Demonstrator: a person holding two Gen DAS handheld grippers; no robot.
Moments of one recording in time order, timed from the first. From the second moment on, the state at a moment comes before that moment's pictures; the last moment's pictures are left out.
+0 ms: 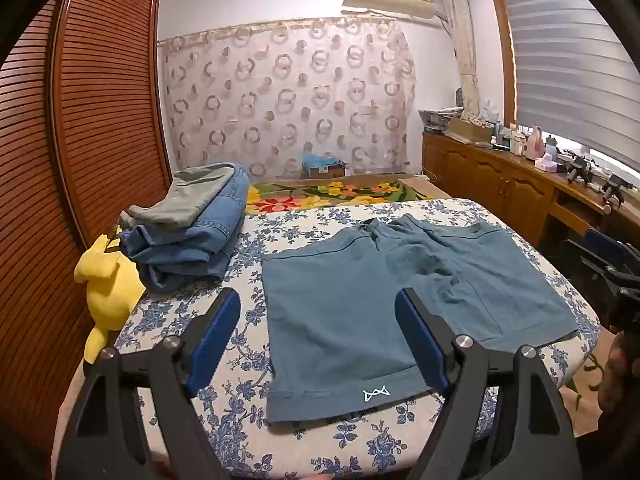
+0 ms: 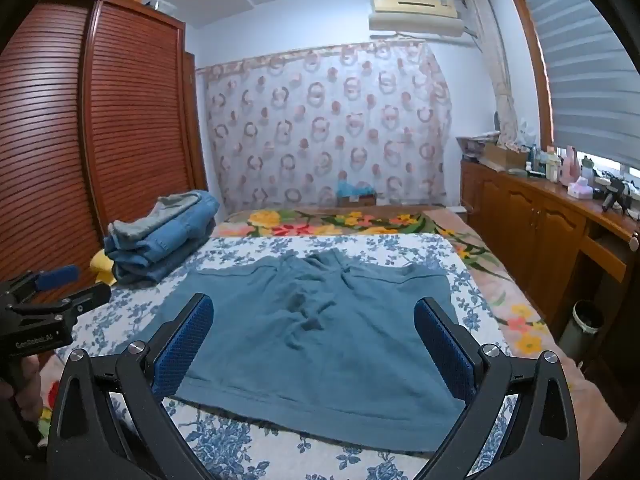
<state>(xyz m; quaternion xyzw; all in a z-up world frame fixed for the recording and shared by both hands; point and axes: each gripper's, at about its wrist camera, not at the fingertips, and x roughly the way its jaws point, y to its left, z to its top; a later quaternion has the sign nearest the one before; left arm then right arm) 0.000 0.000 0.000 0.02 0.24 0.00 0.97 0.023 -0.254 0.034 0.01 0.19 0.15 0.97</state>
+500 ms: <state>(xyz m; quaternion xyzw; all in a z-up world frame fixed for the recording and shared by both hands) 0.000 0.001 0.000 0.01 0.24 0.00 0.97 0.023 -0.255 0.033 0.01 0.19 0.15 0.97</state>
